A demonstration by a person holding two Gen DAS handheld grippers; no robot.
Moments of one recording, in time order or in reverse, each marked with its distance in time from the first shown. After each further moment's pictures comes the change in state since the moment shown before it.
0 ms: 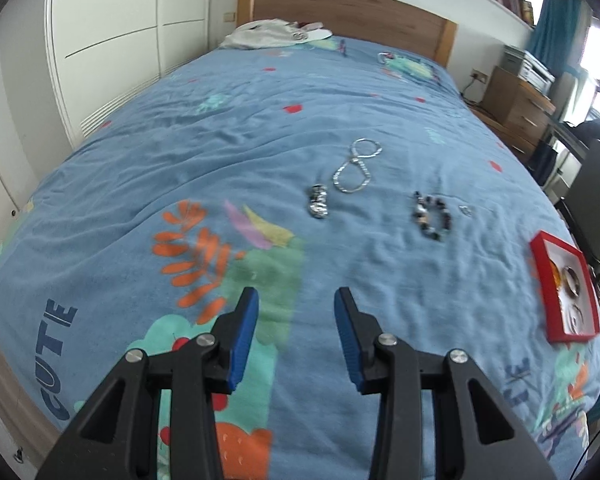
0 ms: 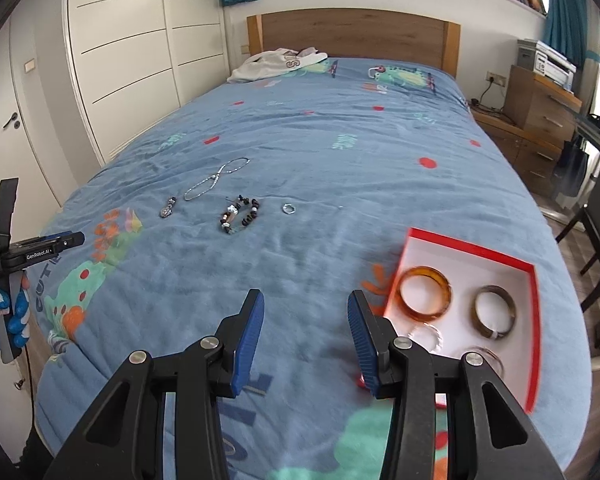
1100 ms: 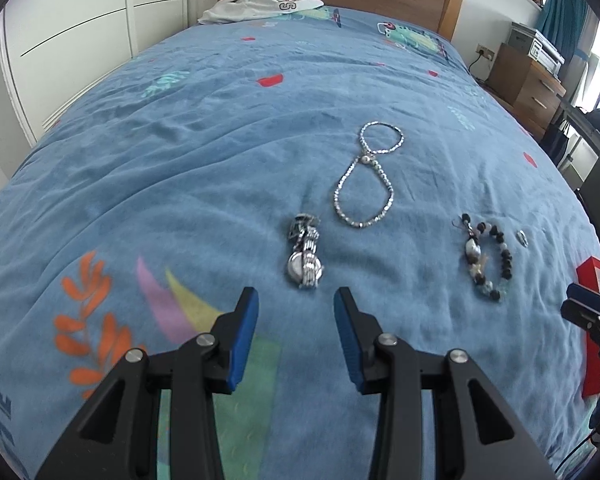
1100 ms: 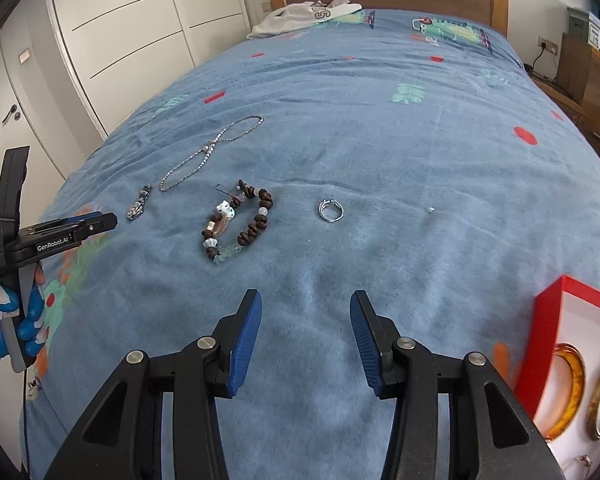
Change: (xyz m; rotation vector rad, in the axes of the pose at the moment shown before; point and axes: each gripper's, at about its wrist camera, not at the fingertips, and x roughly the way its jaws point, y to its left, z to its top) left arm 0.143 -0.025 0.065 0.042 0.082 -0.017; right arm 0.187 0.020 0.046 -0.003 0.145 0.130
